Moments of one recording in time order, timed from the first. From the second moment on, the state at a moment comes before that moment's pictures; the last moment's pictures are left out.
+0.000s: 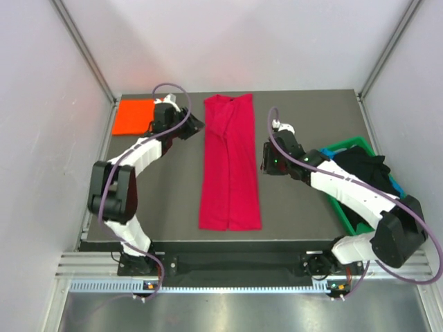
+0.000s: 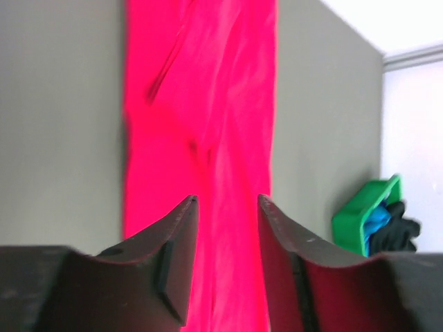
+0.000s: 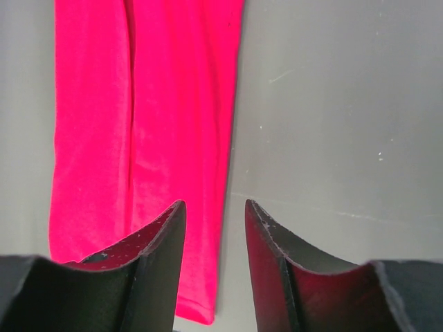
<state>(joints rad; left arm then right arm) -0.20 1.71 1.16 0.06 0.29 -0.76 0.66 1.36 1.05 -0.52 0.21 0.56</state>
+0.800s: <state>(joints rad) -0.22 2.33 1.64 0.24 0.35 -0.73 0.53 1.29 1.00 -0.42 -0.03 0.46</state>
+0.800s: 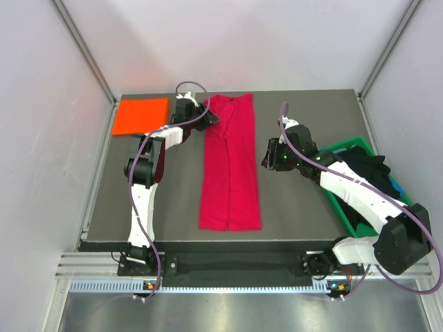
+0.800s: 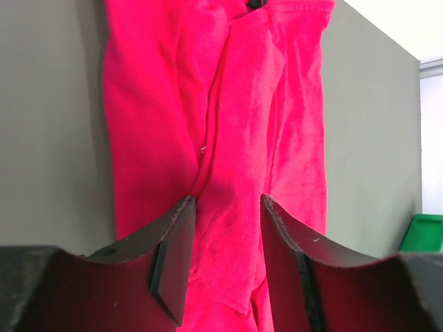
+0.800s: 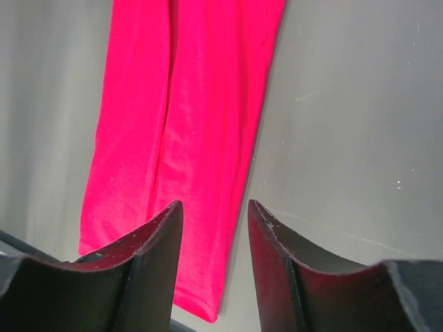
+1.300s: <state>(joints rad) -0.25 2.32 1.64 0.17 0.23 -0.63 0.52 1.29 0.99 -0.41 -0.07 0.46</state>
